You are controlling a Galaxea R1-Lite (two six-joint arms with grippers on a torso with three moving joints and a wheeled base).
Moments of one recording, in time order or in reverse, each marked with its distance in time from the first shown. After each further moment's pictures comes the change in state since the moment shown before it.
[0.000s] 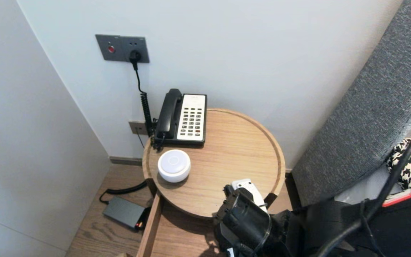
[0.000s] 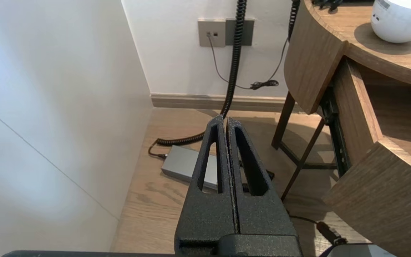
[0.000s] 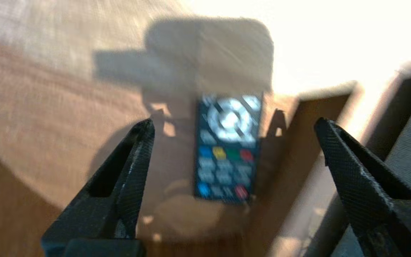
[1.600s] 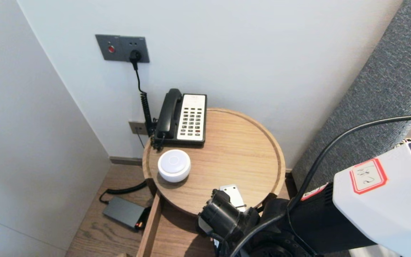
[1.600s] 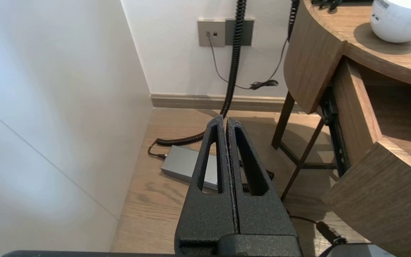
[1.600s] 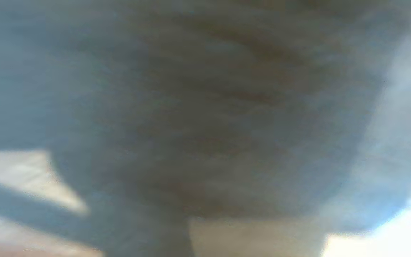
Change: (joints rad) left arm 0.000 0.000 0.000 0.000 0.000 0.000; right arm -0.055 0.223 -0.111 -0.017 0.012 0.025
